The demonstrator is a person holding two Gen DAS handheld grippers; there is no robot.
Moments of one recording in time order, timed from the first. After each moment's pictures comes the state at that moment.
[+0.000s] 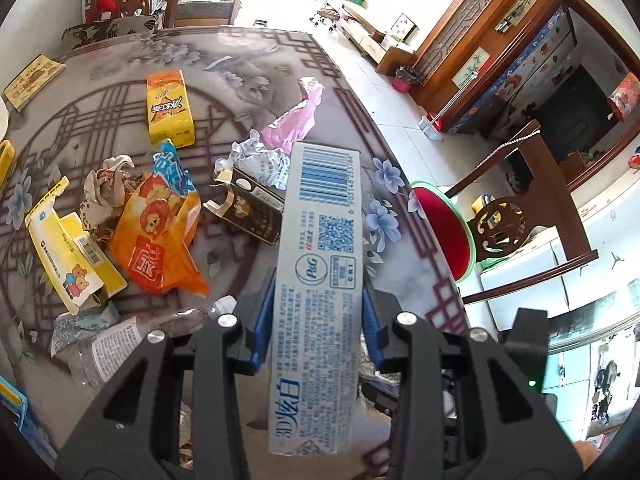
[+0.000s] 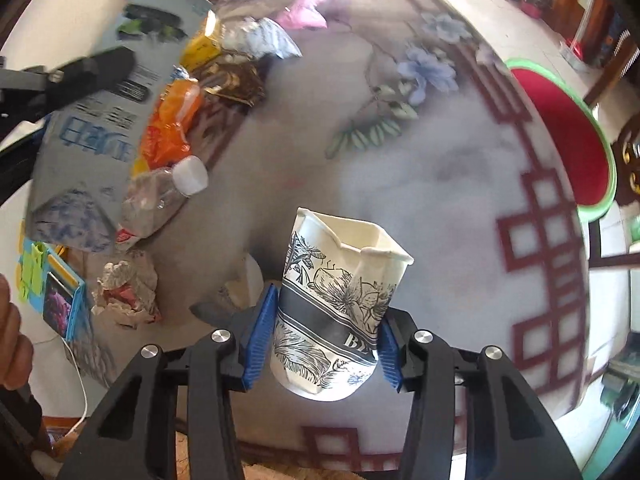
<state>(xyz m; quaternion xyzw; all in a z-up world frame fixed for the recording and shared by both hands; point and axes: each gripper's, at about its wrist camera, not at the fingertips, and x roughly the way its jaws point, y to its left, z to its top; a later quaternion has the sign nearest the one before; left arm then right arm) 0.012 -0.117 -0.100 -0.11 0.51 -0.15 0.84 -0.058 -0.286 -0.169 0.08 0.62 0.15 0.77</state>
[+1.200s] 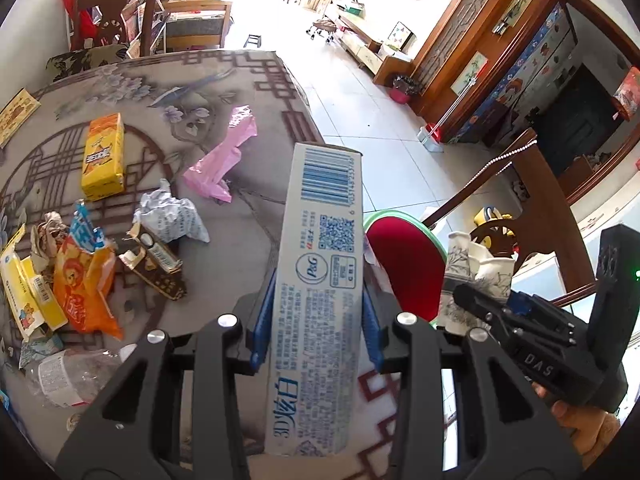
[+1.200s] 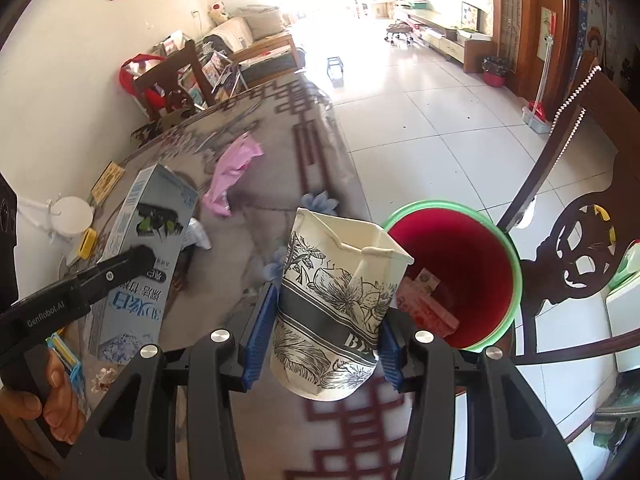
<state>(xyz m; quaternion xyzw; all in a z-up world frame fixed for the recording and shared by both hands) 0.056 -0.231 -0.078 -0.10 0.49 -0.13 0.85 0.022 -0.453 -0.080 0.10 0.49 0.10 0.86</state>
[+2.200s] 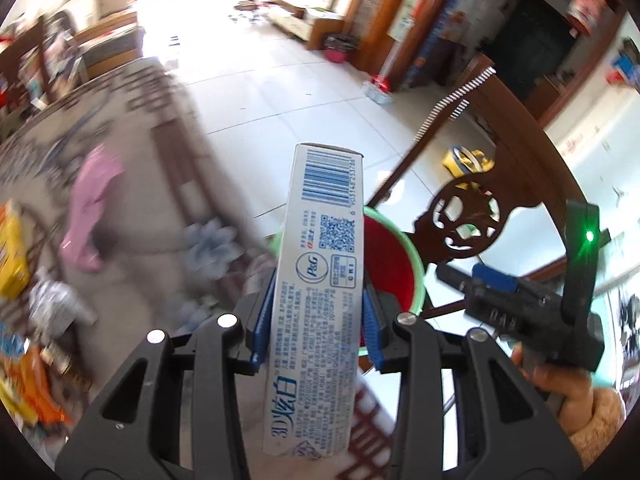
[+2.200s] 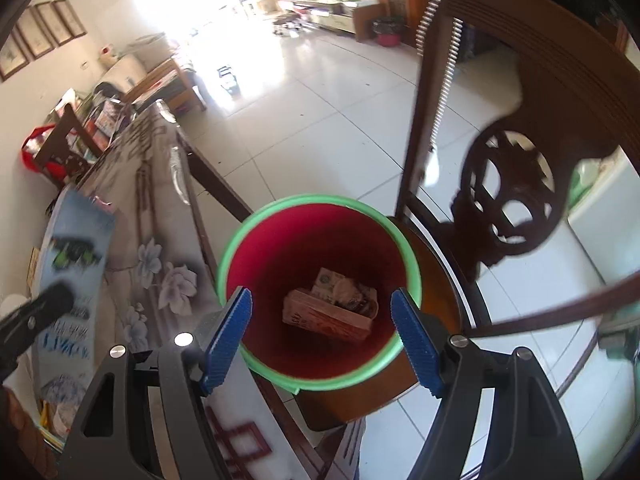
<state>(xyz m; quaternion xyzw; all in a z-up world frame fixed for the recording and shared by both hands) 0.120 -0.373 -0.105 0.01 0.51 -0.25 0.82 0.039 -0.596 -0.143 0.19 0.51 -0.06 0.83</state>
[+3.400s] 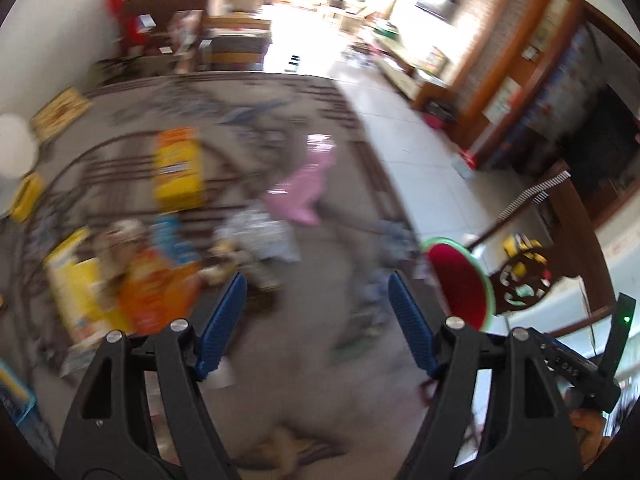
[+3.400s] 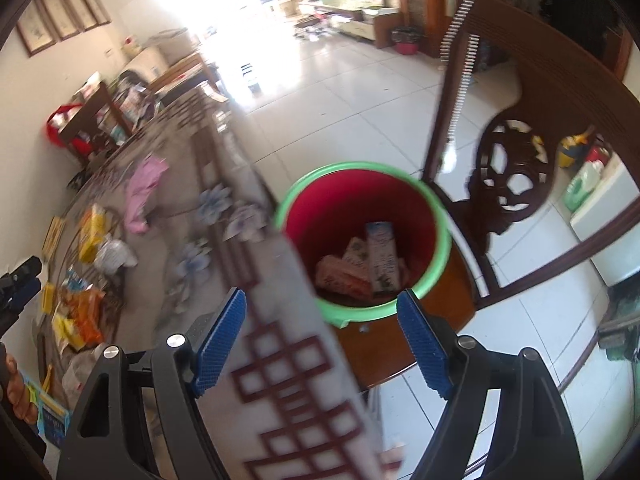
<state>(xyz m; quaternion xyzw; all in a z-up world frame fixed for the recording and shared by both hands) 0.044 -0.137 -0.064 -0.10 0.46 -0.05 0.88 -0.023 -0.491 -0.108 0.15 0.51 -0.01 0.85</state>
